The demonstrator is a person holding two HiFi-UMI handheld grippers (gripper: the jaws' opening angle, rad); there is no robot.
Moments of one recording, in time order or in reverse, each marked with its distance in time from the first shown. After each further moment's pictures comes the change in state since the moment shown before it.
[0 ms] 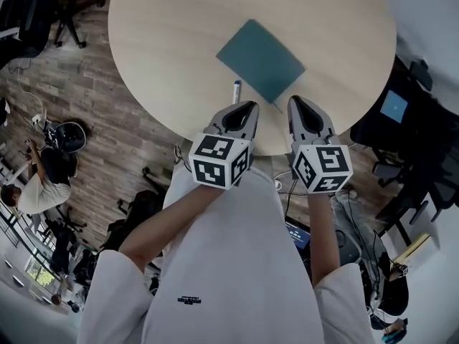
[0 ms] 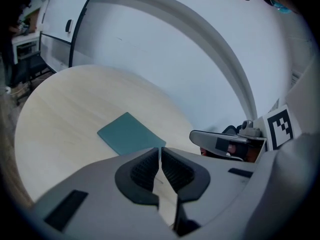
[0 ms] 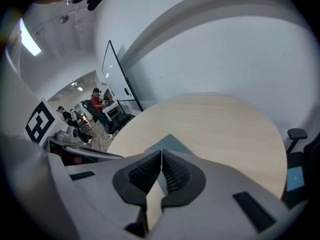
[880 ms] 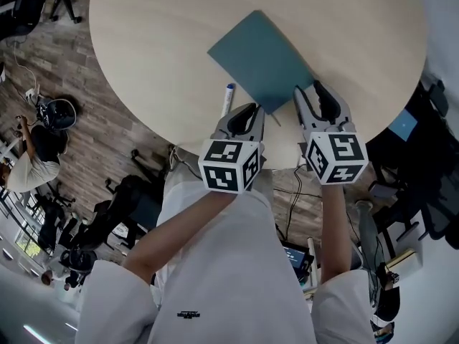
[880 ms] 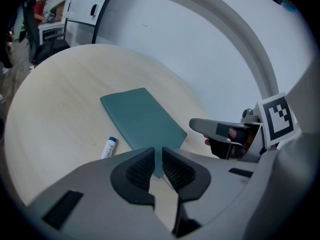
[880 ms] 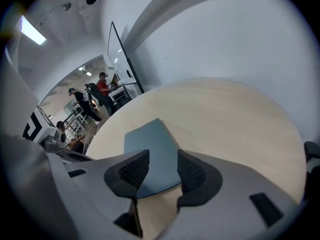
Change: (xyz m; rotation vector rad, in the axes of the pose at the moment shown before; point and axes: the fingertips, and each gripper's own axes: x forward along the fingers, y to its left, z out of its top) left arm 0.096 0.066 -0.052 -0.217 0.026 0.151; right arm 0.117 -0.068 -0.036 -0.134 0.143 0.062
